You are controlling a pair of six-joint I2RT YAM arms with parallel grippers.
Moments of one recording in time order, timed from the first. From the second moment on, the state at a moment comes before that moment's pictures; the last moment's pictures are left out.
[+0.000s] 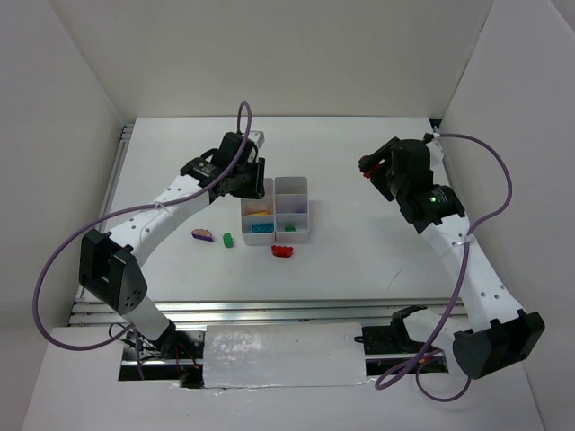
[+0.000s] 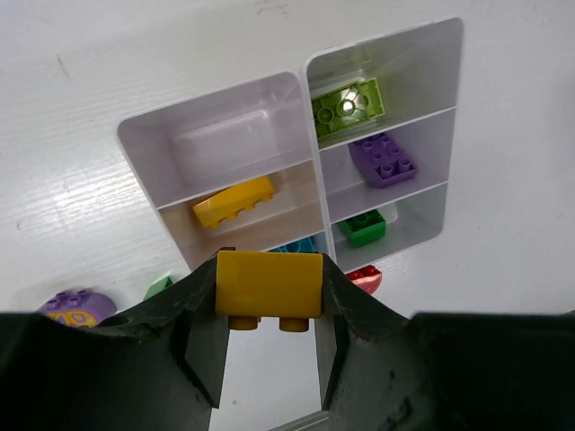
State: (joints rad) left arm -0.54 1.61 1.47 -0.66 -0.04 -0.34; right arm 0.29 1.13 1.21 -0.61 0.28 0.98
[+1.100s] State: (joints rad) left arm -0.54 1.67 1.41 -0.66 -0.08 -0.38; right arm 0.28 1.17 1.19 -0.57 0.20 0.95
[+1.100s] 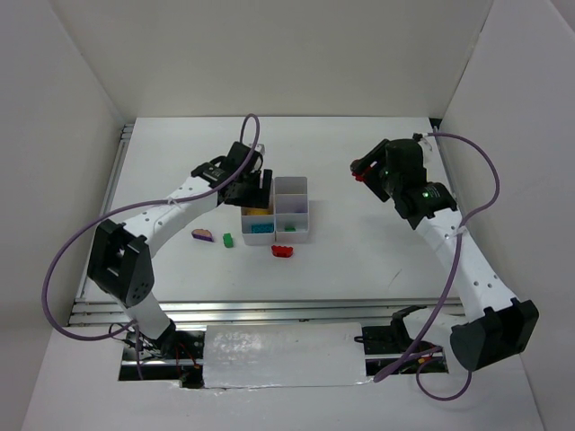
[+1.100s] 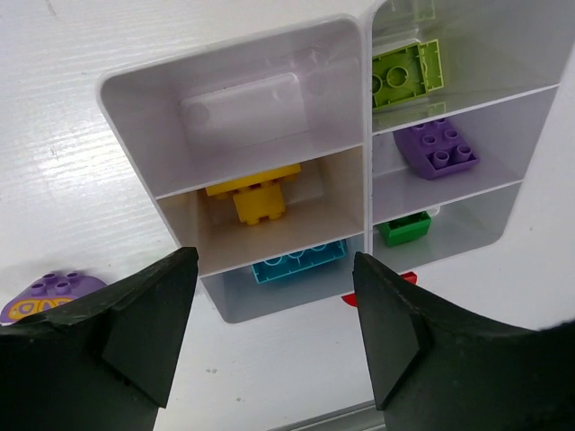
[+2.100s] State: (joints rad) left arm -0.28 1.40 1.37 -0.82 -0.40 -0.53; right arm 0.68 1.89 1.78 -0.53 -0.01 0.69
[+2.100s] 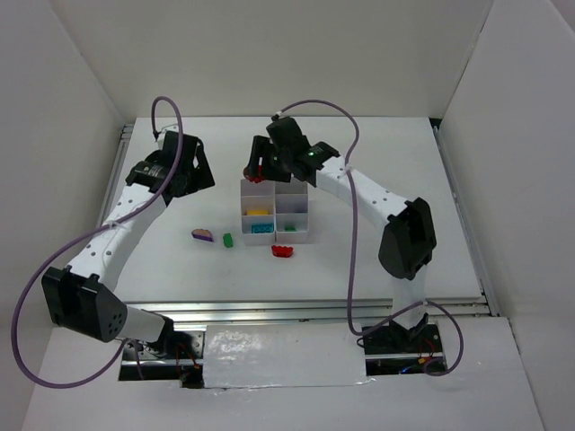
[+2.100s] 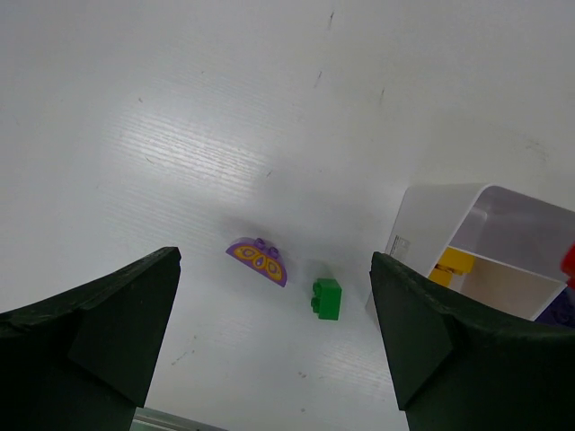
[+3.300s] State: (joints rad) left arm -0.26 1.36 1.37 -0.84 -0.42 -0.53; right arm 0.71 1.97 1.83 -0.59 -0.02 0.63
